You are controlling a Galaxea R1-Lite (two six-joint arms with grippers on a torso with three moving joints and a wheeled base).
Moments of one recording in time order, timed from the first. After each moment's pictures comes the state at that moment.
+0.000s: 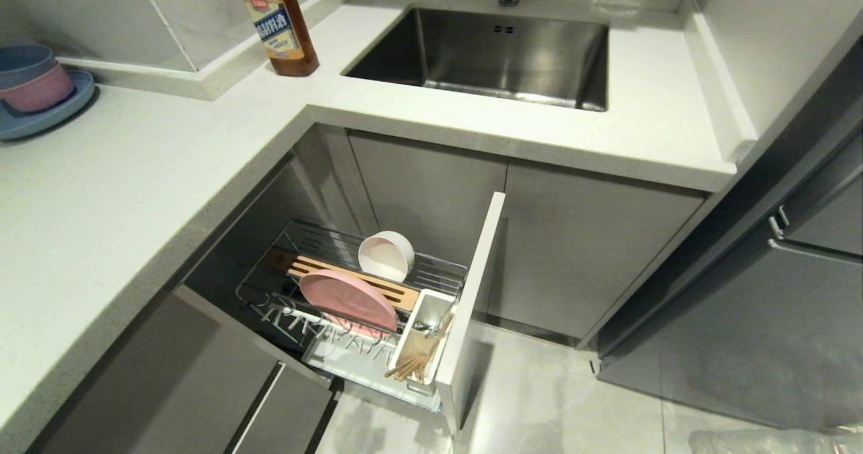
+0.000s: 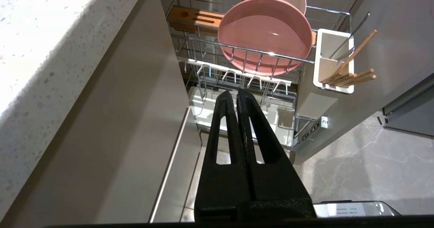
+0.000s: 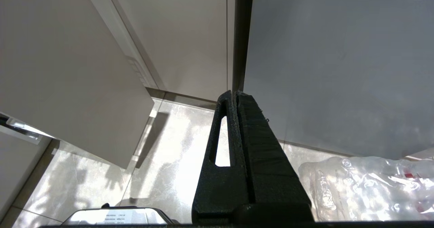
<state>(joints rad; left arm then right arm) 0.00 0.00 0.00 0.00 0.00 0.04 0.00 0.00 0.00 0.00 -0.02 0.04</state>
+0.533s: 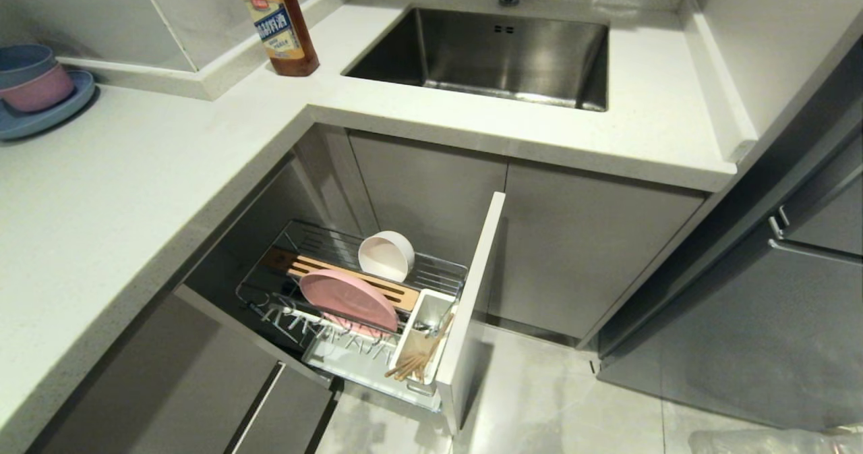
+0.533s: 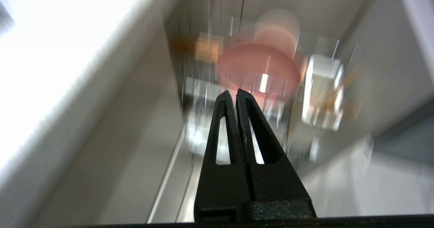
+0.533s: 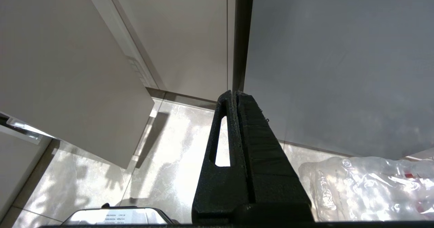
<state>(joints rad) 0.00 0.00 -0.04 -0.07 0.00 -0.01 0.00 0.00 0.00 0.00 -0.02 0.04</state>
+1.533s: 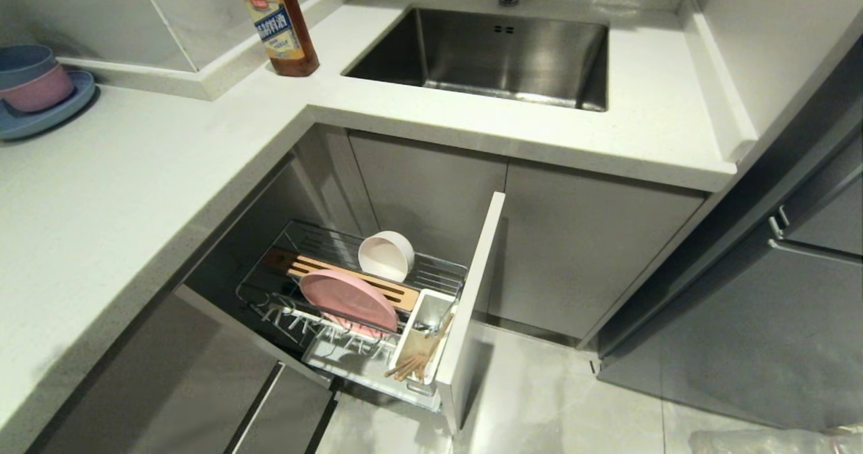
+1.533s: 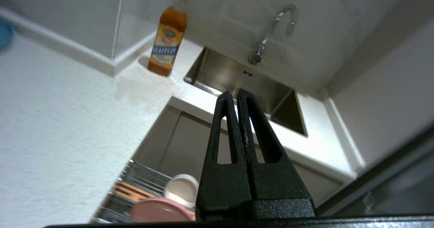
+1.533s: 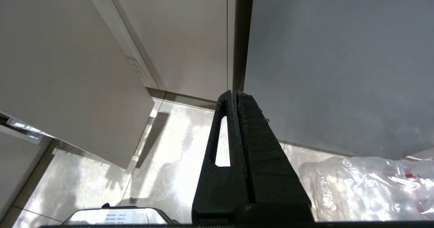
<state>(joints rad) -0.01 0.58 -1.17 0.17 -0.07 -0.38 0.00 0.00 0.00 0.00 -0.02 0.04</state>
